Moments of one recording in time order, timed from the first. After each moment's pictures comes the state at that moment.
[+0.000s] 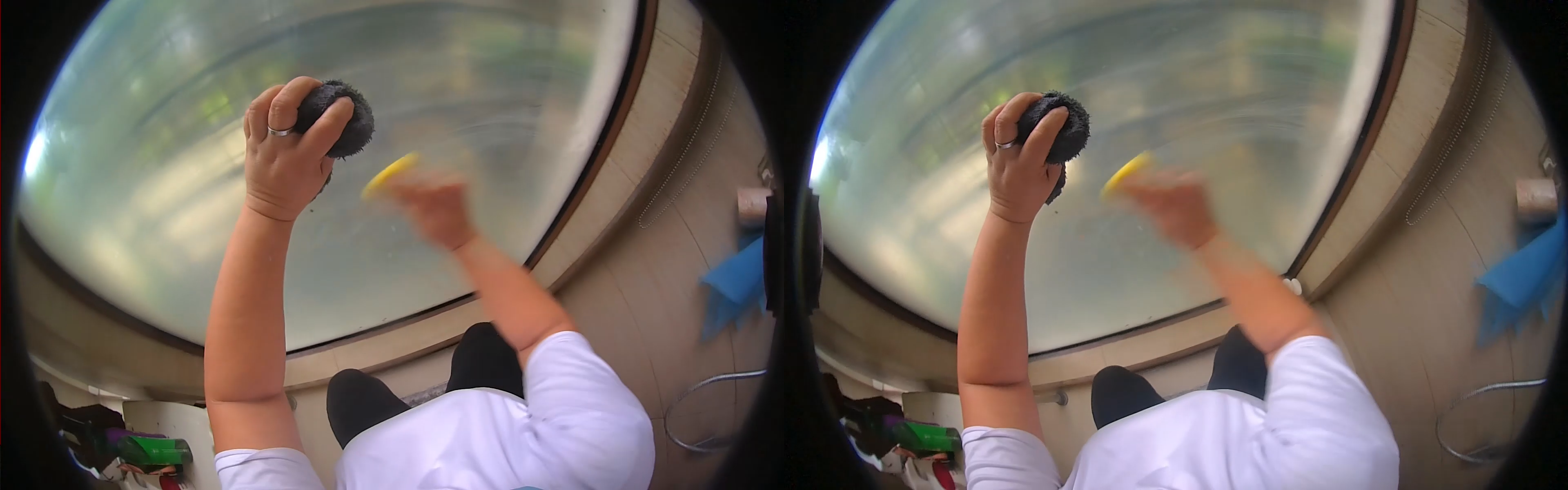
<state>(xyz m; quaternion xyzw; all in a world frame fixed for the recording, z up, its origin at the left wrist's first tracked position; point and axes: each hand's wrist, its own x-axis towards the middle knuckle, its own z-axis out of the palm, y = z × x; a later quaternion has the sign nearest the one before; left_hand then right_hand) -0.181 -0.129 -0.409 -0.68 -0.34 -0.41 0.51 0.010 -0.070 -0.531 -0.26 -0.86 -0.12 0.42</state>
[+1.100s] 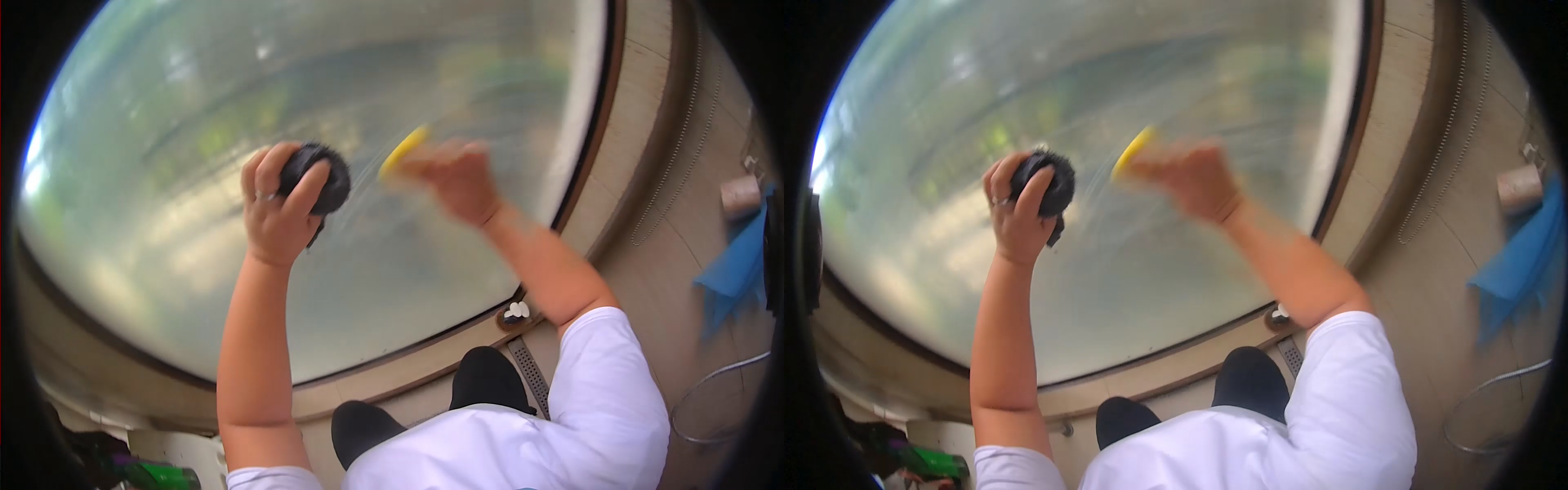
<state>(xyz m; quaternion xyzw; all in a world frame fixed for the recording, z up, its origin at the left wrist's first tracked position) -0.175 -0.122 -0.398 -0.70 -0.31 -0.44 0.48 0.059 -0.025 -0.437 -0.21 -0.82 -0.36 0.40</state>
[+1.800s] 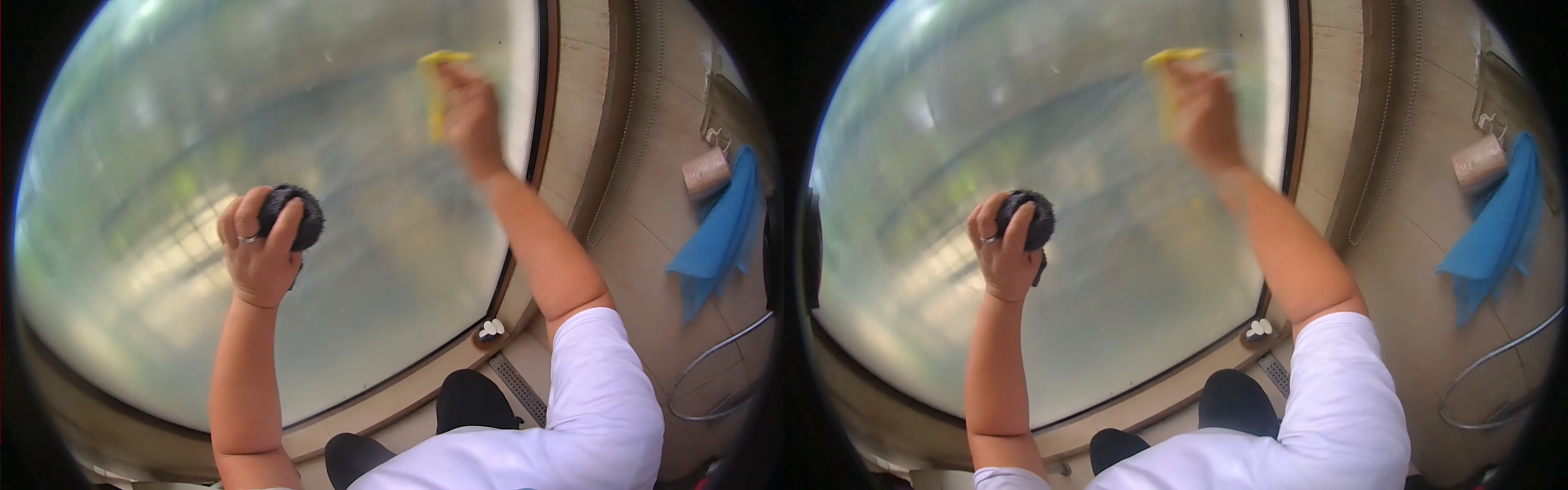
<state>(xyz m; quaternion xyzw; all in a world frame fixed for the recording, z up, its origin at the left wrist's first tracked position) -0.148 -0.115 -0.380 -0.69 -0.32 -0.42 0.49 0.155 0.050 -0.332 -0.27 -0.57 -0.39 0.68</state>
